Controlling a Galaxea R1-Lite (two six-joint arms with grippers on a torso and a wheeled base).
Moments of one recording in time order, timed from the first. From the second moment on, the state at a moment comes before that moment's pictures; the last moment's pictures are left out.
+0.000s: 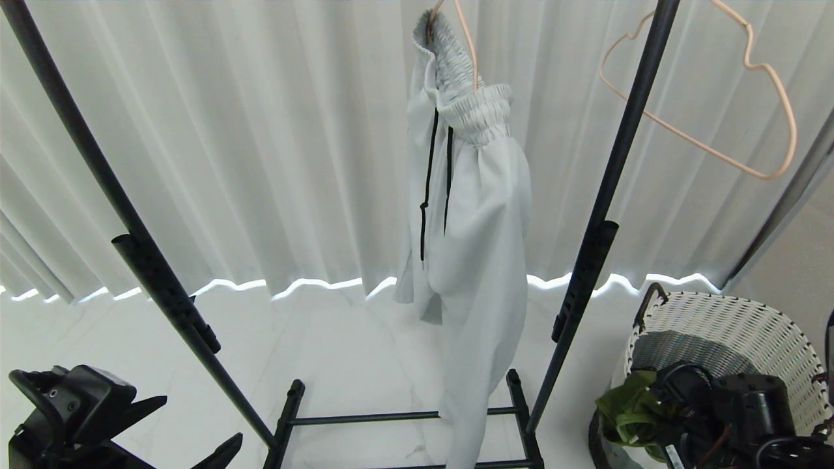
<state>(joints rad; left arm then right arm) -0.16 1.03 -0.07 -0.50 -0.11 0.24 0.35 2.01 -0.01 -1.31 -0.27 -0.18</state>
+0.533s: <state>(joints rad) -0.16 0.97 -0.04 -0.50 -0.11 0.27 0.35 1.54 -0.55 -0.18 -0.26 -0.13</state>
